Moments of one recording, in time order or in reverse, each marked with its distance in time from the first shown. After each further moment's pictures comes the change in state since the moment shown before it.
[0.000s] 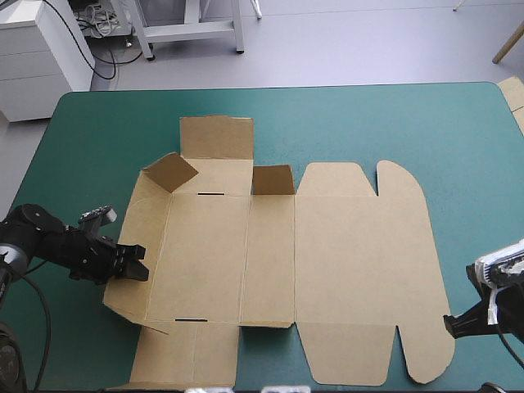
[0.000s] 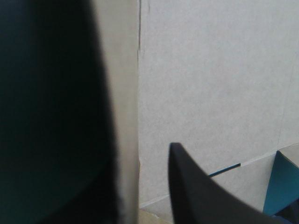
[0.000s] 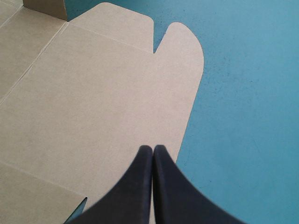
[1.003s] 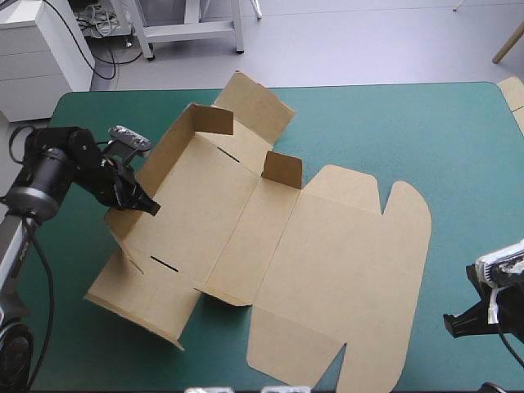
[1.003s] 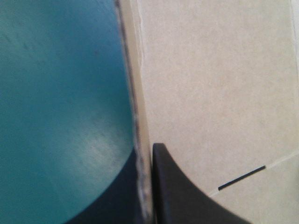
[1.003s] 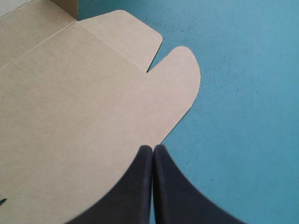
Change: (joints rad) left arm -0.402 0.100 -0.584 0.505 0.037 -0.060; right arm 0.000 0.000 0.000 0.001 0.001 0.014
